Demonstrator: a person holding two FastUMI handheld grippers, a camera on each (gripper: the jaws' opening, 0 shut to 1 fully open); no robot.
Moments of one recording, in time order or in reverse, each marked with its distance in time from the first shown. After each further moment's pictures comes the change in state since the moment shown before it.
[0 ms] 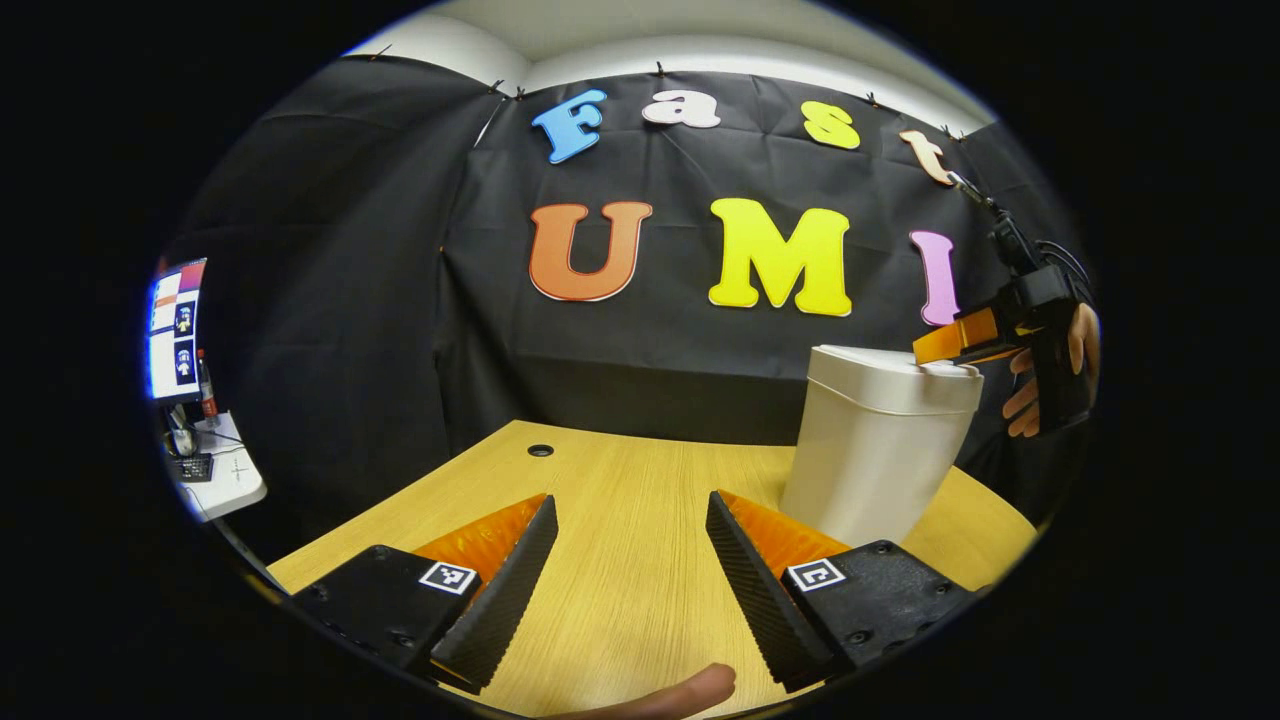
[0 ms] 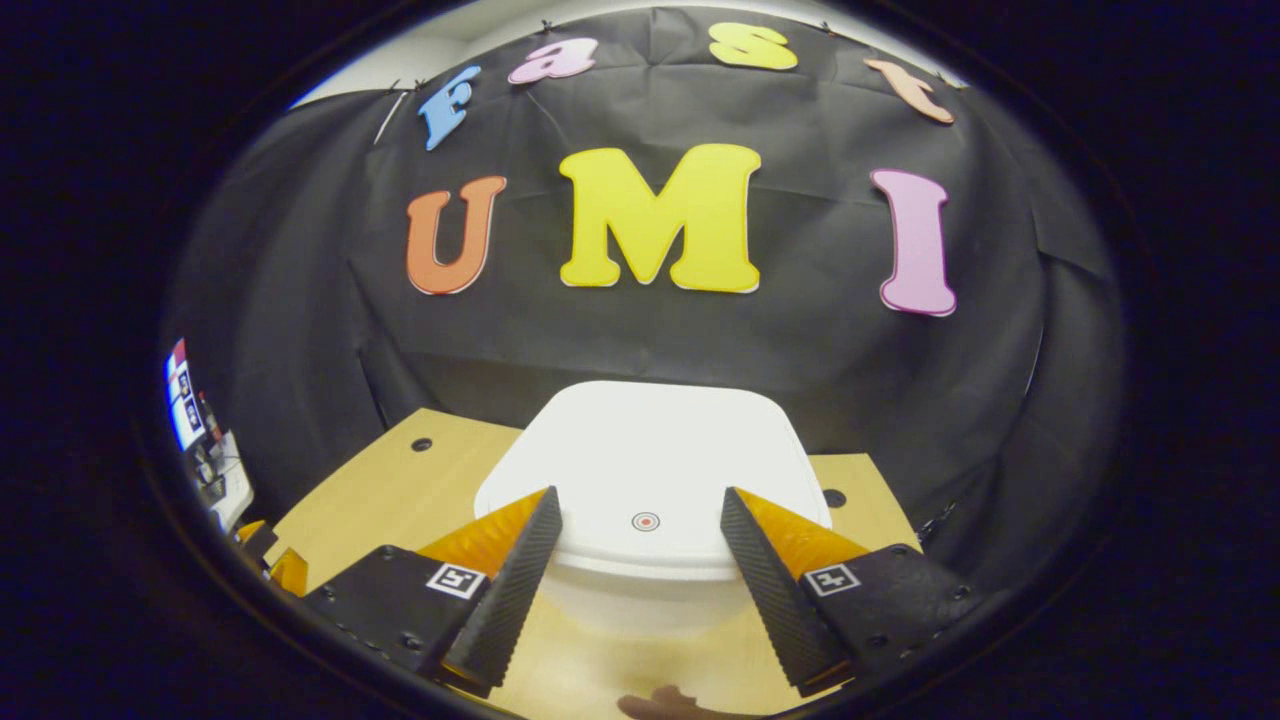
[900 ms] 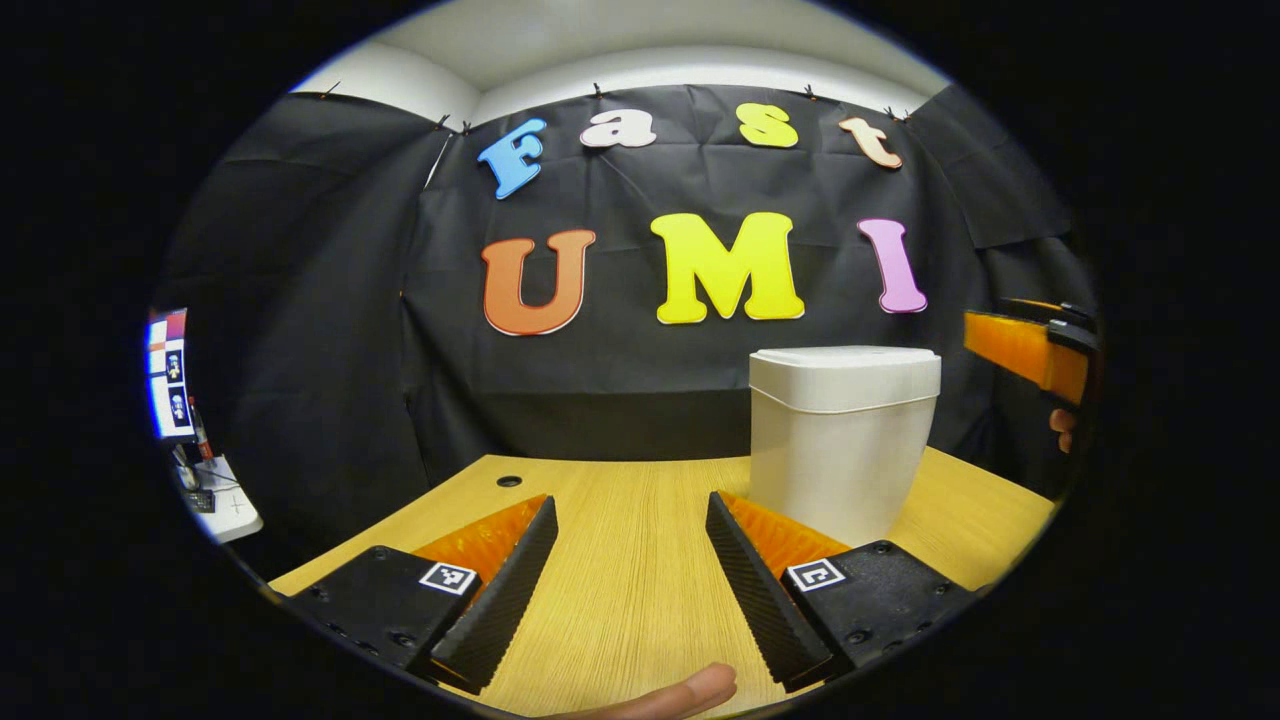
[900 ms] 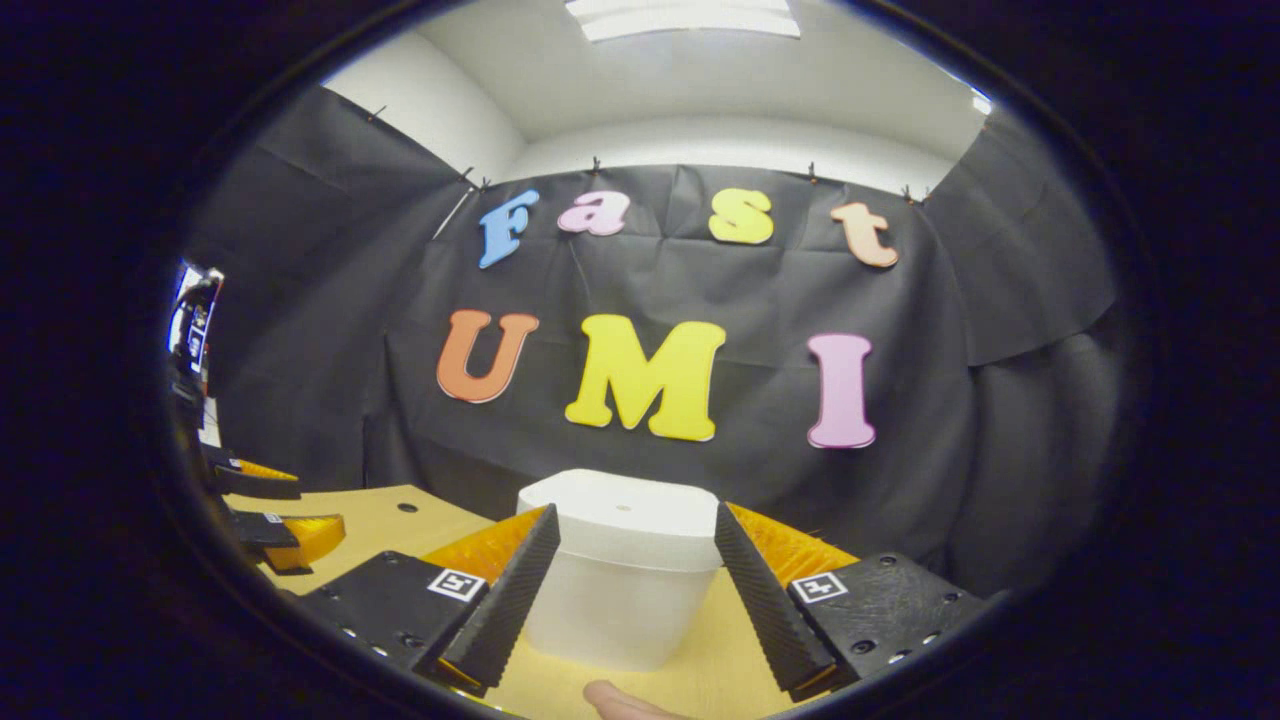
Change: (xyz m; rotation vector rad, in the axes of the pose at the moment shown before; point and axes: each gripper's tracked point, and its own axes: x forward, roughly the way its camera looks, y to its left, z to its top) left arm -0.010 -0.053 0.010 0.122 -0.098 -0.028; right arm -0.160 -0.020 -0.040 -0.184 -0.645 -0.108
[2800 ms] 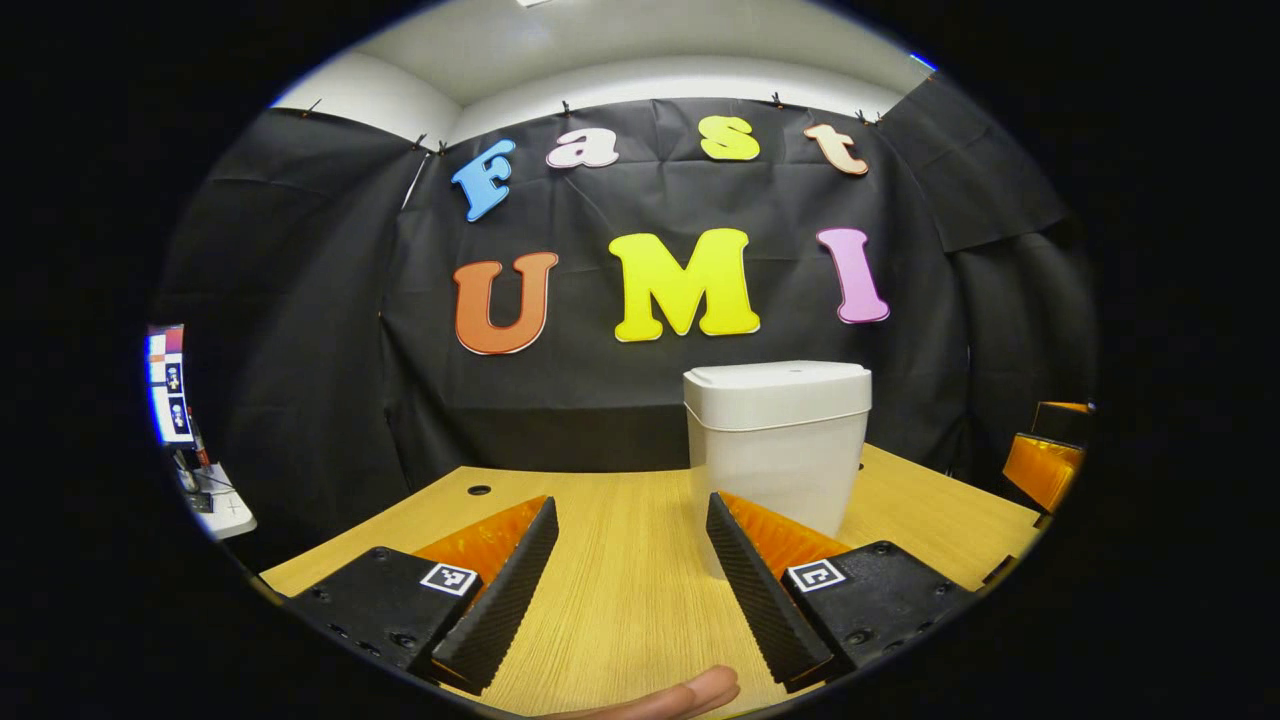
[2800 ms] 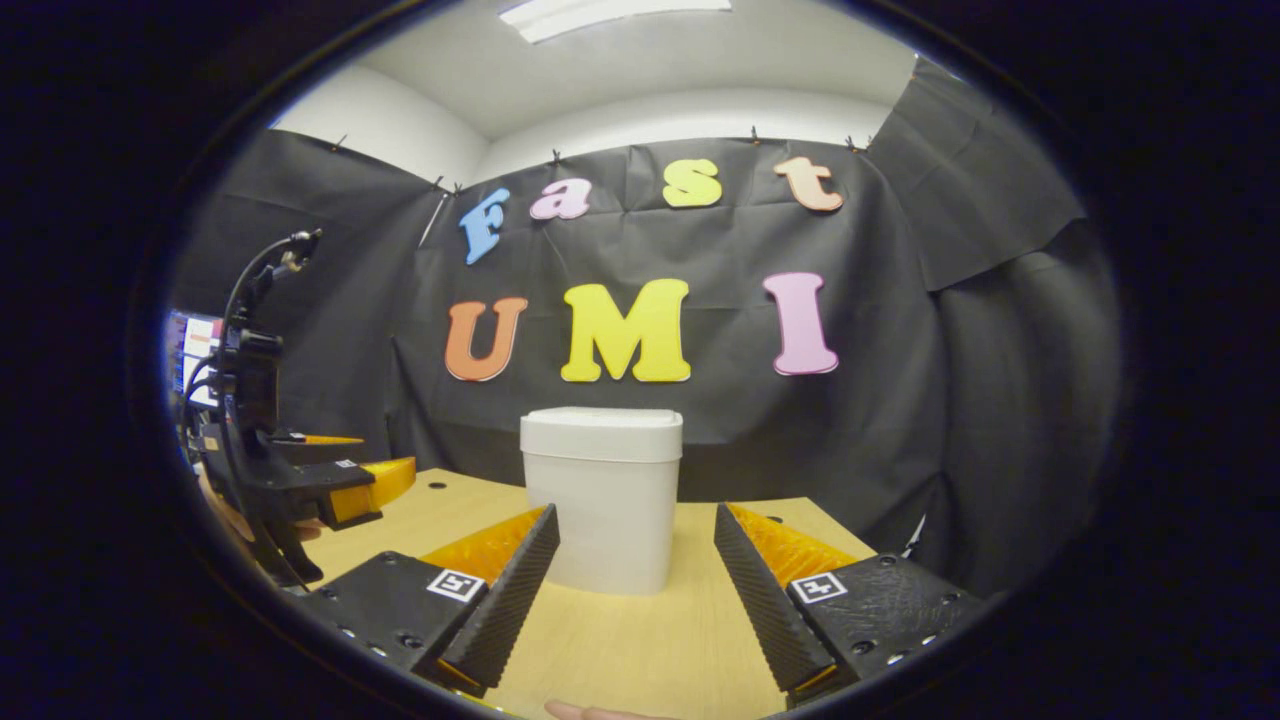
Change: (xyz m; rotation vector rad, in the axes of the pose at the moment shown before) left arm -0.030 -0.066 0.013 0.011 -0.036 -0.064; right arm -0.090 -0.040 -0.067 0.159 0.145 0.056
